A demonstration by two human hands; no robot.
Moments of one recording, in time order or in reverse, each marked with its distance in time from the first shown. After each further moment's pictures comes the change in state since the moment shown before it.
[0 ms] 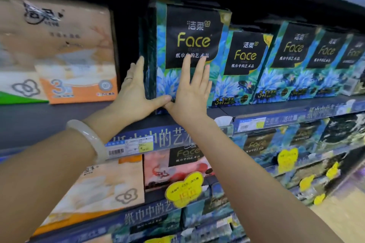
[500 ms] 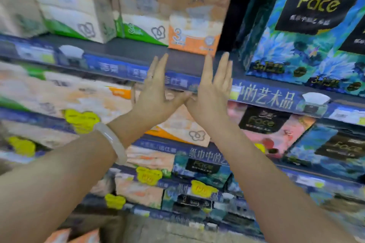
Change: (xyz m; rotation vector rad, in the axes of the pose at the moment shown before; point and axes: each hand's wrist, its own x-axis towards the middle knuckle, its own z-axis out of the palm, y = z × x) left_hand -0.205 -0.029 -0.067 0.099 0.305 -0.270; right_hand -0.140 -0.094 0.027 0.195 -0.240 -0.331
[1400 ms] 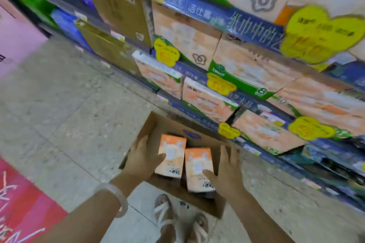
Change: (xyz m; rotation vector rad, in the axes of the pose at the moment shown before) left_hand -0.377 -0.478 -0.267 0.199 -0.320 -1.215; right_hand -0.302 -0.284 0.433 -0.046 -1.139 0.288
